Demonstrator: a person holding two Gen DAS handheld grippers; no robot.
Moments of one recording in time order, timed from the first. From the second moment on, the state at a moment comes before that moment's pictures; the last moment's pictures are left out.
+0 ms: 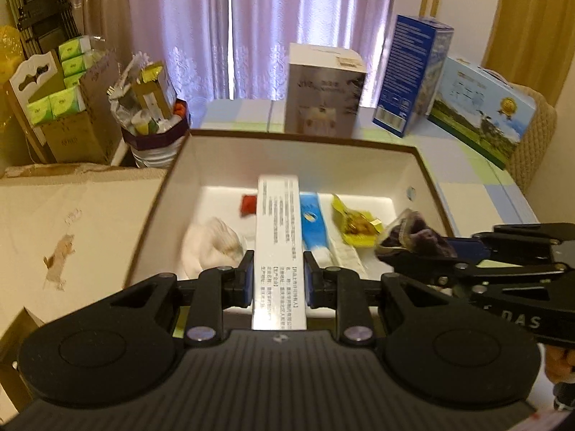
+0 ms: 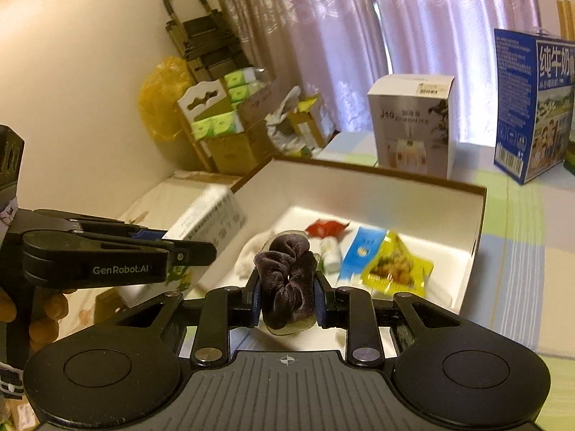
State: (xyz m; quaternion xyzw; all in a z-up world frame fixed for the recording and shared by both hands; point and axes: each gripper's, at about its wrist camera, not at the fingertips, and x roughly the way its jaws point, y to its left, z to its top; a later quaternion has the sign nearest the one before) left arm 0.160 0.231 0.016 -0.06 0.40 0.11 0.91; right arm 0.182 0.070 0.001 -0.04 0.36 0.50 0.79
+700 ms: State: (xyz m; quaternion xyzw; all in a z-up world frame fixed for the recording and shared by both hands) left arm 0.227 0.283 -0.024 -0.06 0.43 0.11 0.90; right arm 0.222 0.119 -0.035 -0.06 0.40 0.46 0.79
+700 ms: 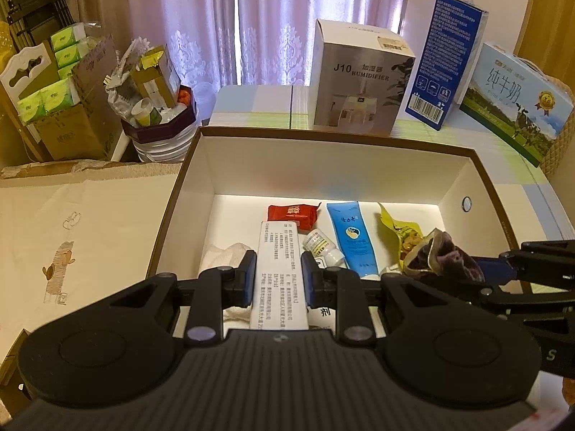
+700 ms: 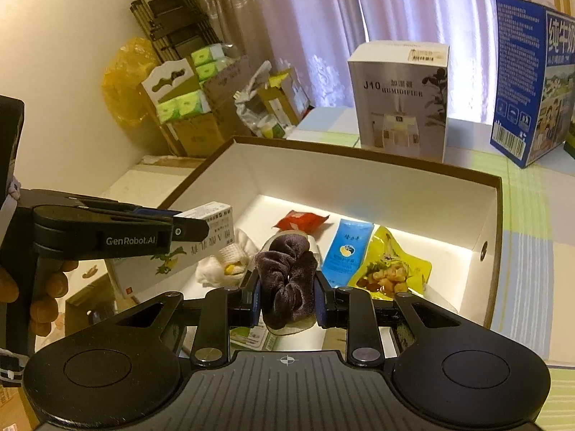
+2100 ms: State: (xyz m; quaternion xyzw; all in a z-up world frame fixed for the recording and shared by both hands) left arm 0.219 0.289 -0.038 -0.04 0.45 0.08 0.89; right arm 0.226 0.115 -0.048 -0.07 0.43 0.42 0.80
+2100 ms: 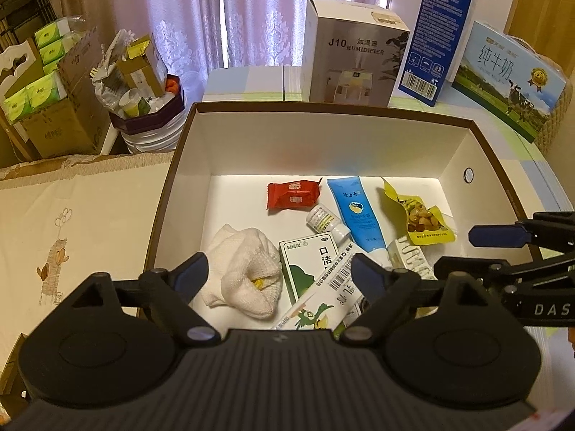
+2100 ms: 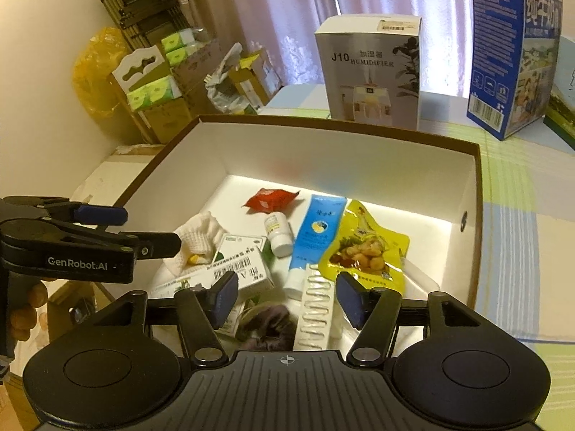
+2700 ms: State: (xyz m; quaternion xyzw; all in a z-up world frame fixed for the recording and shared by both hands) left arm 0.188 0.259 -0.017 -0.03 0.42 0.07 0.91; right arm 0.189 0.079 -0.028 -0.07 0.43 0.38 0.82
